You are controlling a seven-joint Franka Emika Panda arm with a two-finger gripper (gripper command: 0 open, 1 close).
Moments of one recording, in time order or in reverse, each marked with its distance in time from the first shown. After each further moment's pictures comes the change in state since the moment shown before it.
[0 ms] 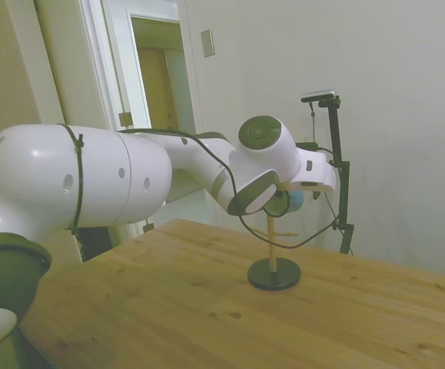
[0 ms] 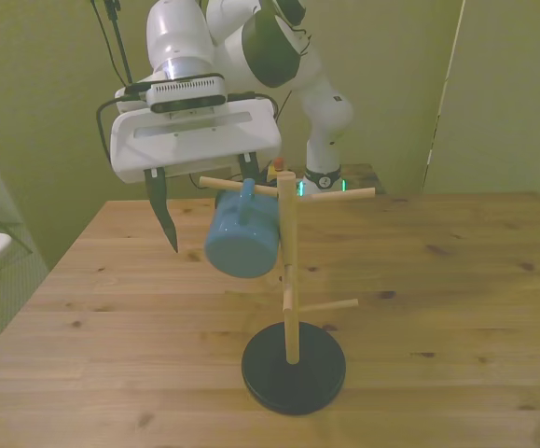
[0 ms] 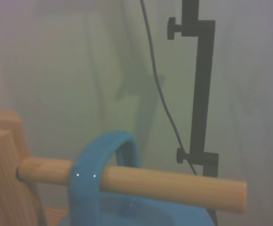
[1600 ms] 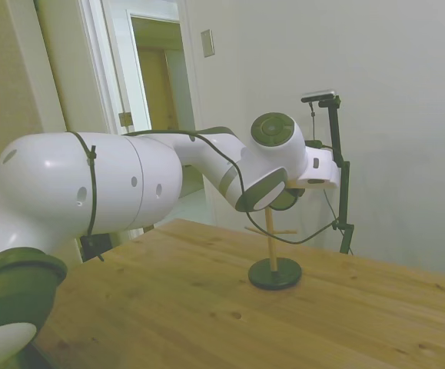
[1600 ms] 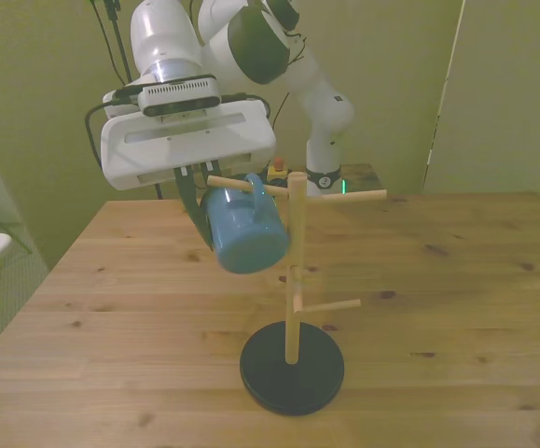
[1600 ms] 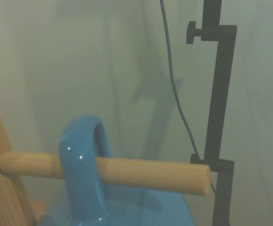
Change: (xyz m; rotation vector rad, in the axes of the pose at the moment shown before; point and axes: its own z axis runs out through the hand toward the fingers) arm 0.011 0.001 -0.002 0.031 -0.031 -0.022
